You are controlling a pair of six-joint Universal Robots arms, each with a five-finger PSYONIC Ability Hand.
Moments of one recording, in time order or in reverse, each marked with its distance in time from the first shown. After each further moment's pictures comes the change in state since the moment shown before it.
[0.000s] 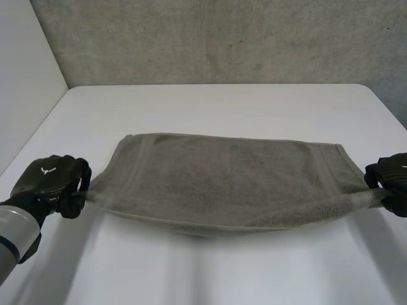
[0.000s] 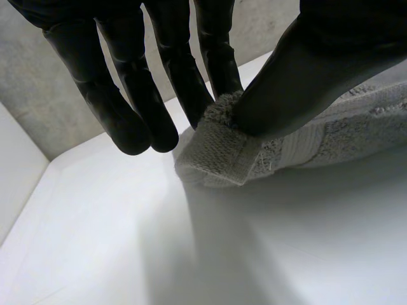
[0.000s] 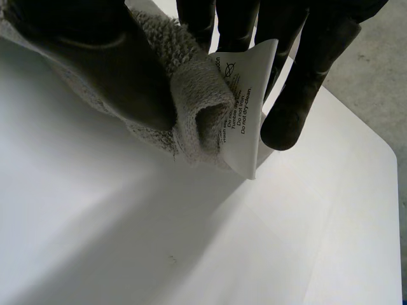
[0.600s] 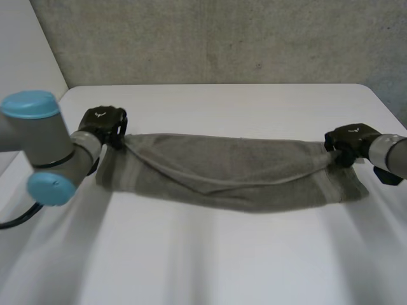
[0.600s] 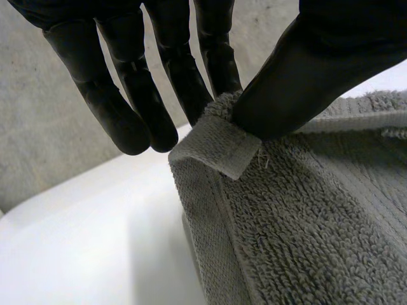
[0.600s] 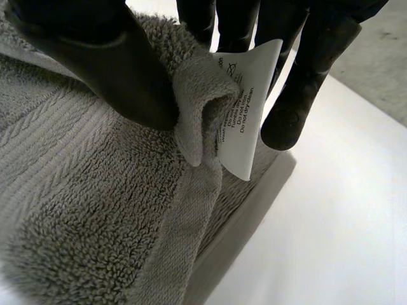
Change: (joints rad) left arm -0.192 -0.891 0.986 0.012 -0.149 -0.092; right arm 0.332 0.784 -0.844 -0.026 0.264 0.302; left_hand 0.000 0.005 0.003 0.000 0.000; right_hand 0.000 0.001 -0.001 0.000 0.000
